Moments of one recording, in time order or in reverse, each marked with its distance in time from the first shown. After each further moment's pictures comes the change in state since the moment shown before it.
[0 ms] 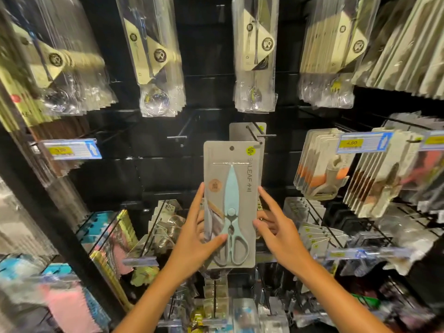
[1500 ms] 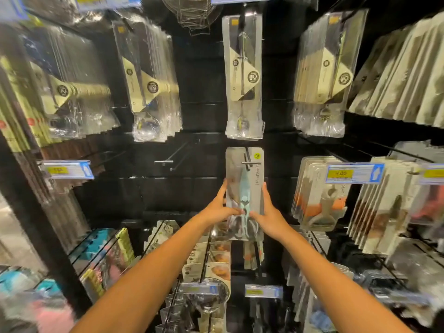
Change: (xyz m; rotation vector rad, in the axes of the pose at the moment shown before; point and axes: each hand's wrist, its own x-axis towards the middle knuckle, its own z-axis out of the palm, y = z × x) left_hand 0.165 -0.007 0.041 0.099 -0.202 -0.313; right_hand 0.122 0.038 -0.047 -0.251 -0.128 0.157
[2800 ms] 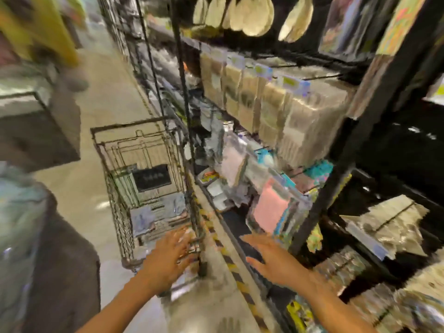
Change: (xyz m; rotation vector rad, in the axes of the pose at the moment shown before) left_hand -0.634 -0.316 -0.120 0.715 0.629 -0.887; right_hand -0.168 -0.157 0.475 -0.379 -1.174 -0.724
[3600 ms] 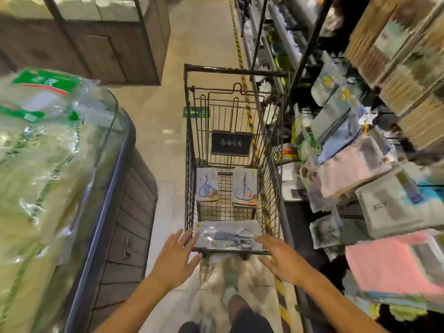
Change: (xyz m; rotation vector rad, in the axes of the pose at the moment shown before) left_hand -0.008 -0.221 0.047 -0.093 -0.139 -0.525; right_hand 0.304 -0.068 0.115 -0.135 -0.408 -0.194
